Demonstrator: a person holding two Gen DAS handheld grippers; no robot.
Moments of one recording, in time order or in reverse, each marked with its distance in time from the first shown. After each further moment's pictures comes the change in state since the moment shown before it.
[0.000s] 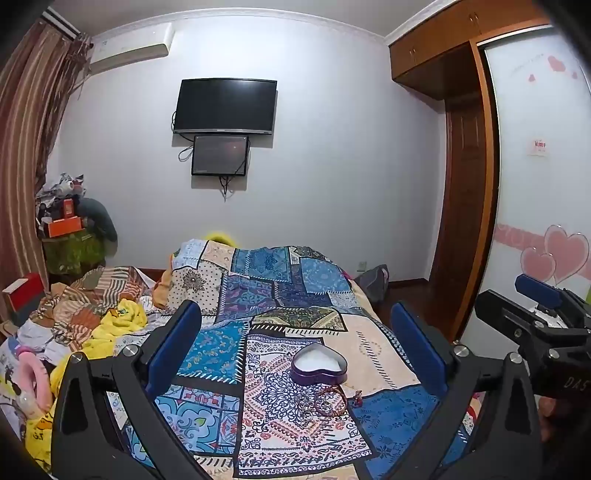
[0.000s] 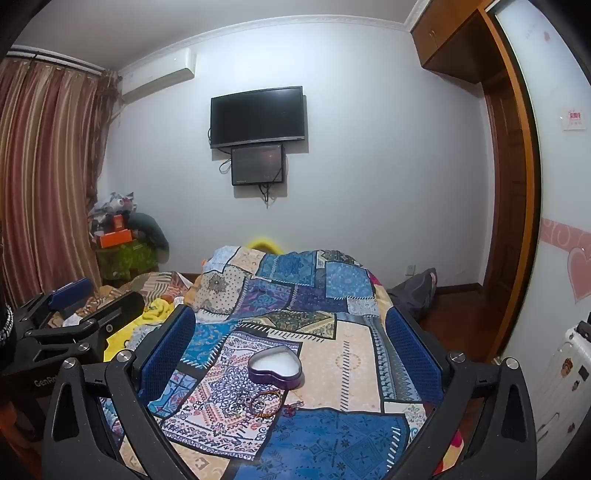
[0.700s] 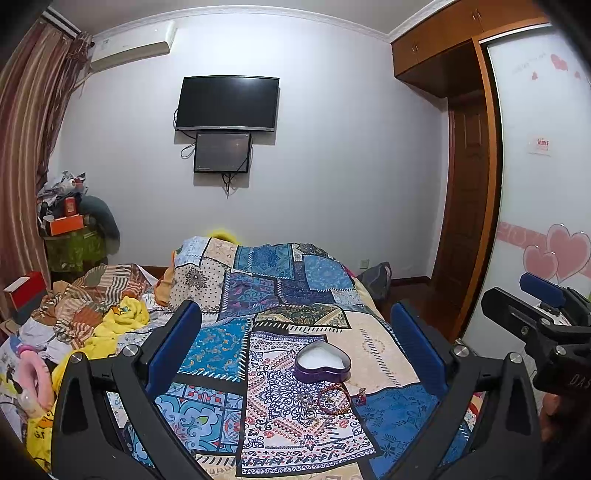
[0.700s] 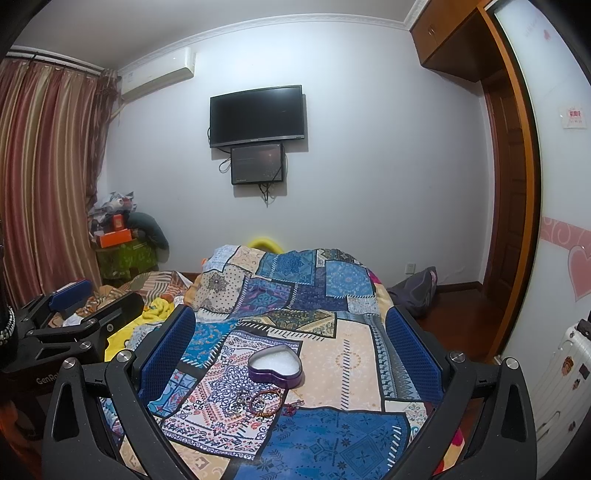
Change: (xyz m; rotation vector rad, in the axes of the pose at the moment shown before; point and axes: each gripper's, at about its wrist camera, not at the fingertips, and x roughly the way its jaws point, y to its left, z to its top) left arm 0.009 0.004 -0.005 0.001 0.004 0.008; right arm -0.002 0.000 0.000 0.004 0.003 0.000
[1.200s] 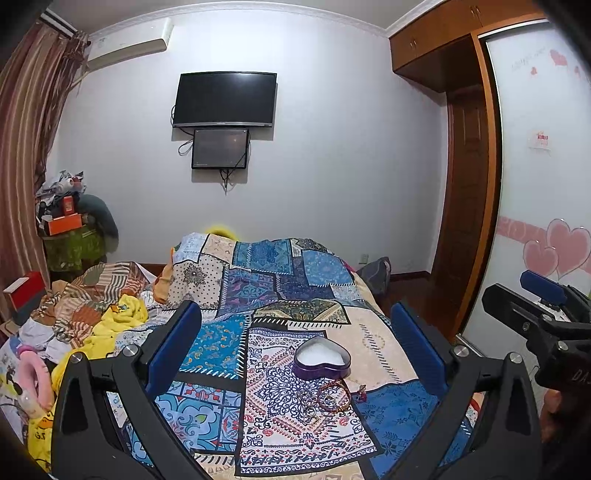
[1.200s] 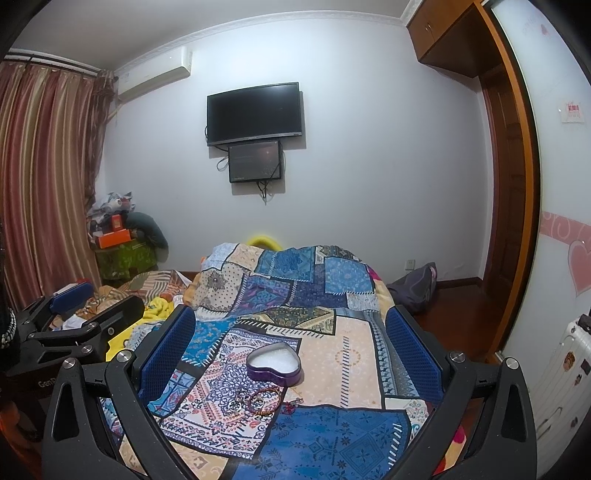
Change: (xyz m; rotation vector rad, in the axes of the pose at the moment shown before) left arm 0.001 -0.001 0.000 0.008 0.014 -0.005; right arm 0.005 -0.004 -0.001 0.015 0.012 -0.001
